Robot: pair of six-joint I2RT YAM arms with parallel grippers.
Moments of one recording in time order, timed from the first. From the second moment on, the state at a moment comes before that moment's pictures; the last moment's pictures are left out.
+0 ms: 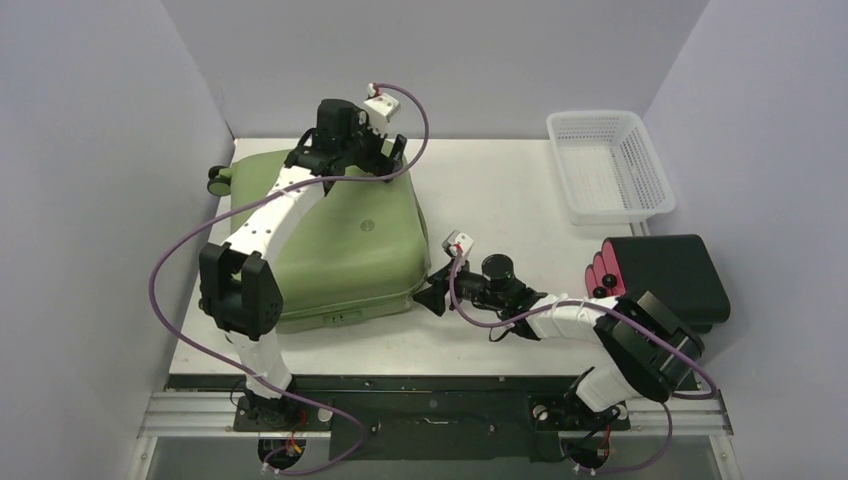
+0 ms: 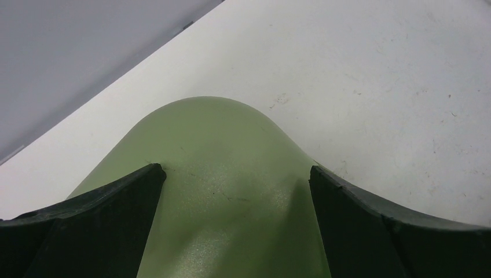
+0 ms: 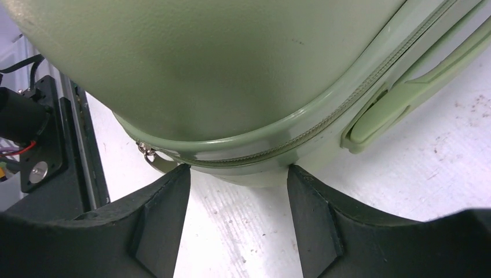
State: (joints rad) left arm -0.34 1.84 1.74 -0.42 0.25 0.21; right arm 0.75 1.48 0.48 0.74 -0.39 0.21
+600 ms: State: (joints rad) left arm -0.11 1.43 1.57 -0.55 0.17 0.15; right arm 0.76 1.31 0.66 0.25 -0.29 -0.19
